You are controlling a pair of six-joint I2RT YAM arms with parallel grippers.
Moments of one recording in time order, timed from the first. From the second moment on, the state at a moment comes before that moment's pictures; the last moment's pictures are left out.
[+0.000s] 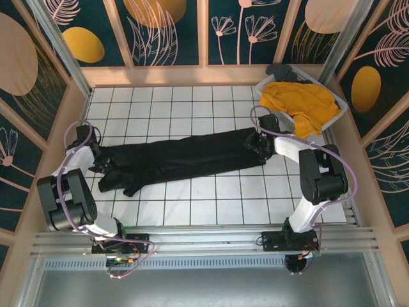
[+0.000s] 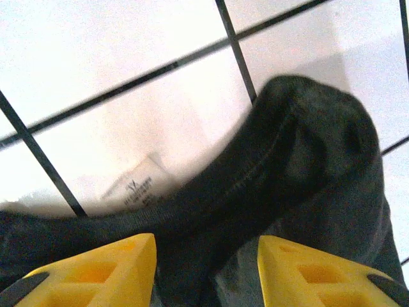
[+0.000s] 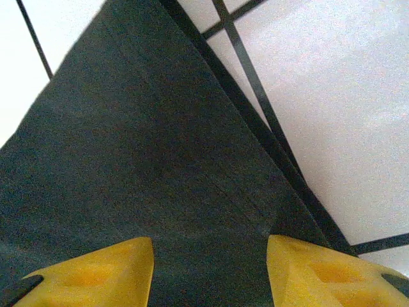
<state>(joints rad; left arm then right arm) 0.30 1.51 0.89 -0.58 0.05 -0.91 0.25 1.72 0.98 -0.30 -0.10 0.72</state>
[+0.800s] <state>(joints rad) 0.31 1.76 1.07 -0.51 0.15 -0.72 0.30 1.83 1.09 -0.34 -0.04 0.68</state>
